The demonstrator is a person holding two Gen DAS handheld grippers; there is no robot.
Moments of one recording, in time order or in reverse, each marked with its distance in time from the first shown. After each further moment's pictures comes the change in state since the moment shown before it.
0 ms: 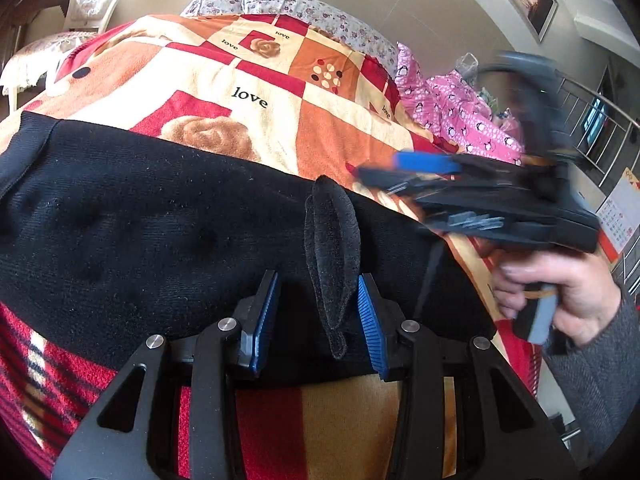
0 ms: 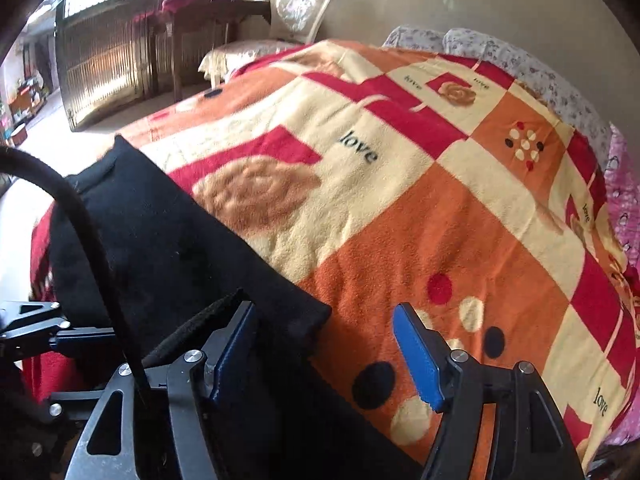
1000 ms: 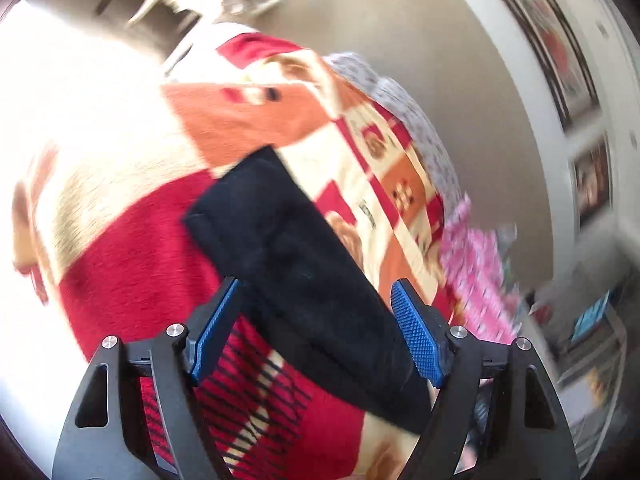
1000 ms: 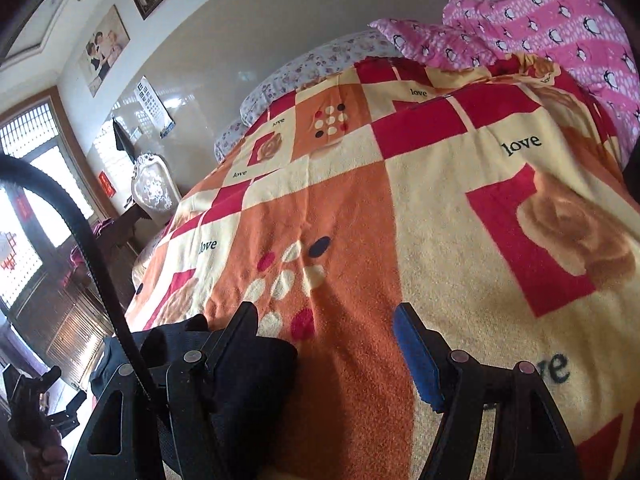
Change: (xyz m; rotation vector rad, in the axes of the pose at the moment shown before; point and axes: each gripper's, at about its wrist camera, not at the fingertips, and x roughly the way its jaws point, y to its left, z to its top) left arm -0.119 0.148 -0.006 -0.650 -0.260 -0.026; right arm -0.095 -0.109 -0.170 0.852 -0.350 -0.040
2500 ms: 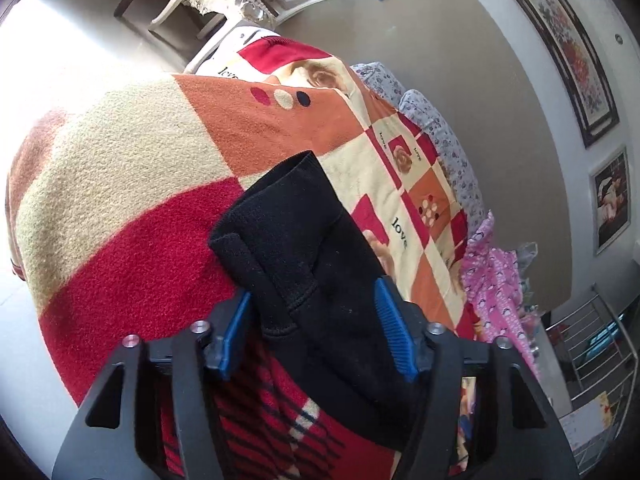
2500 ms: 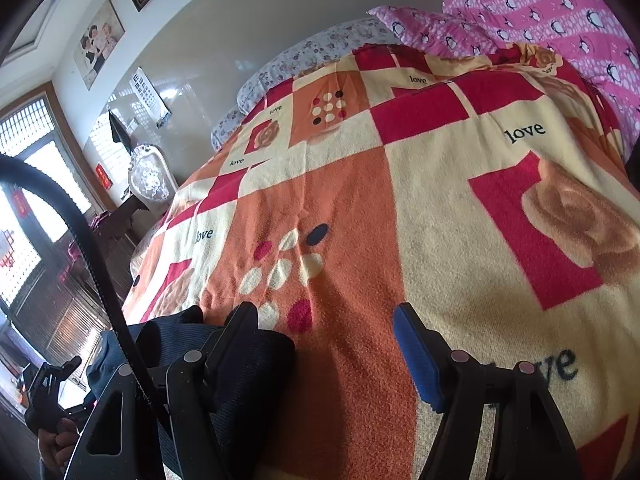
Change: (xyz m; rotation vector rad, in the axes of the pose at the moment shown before) left arm 0.037 0.012 0.006 0.048 -0.054 0.104; right arm 0.005 -0.003 -0.004 0.003 0.034 -0.006
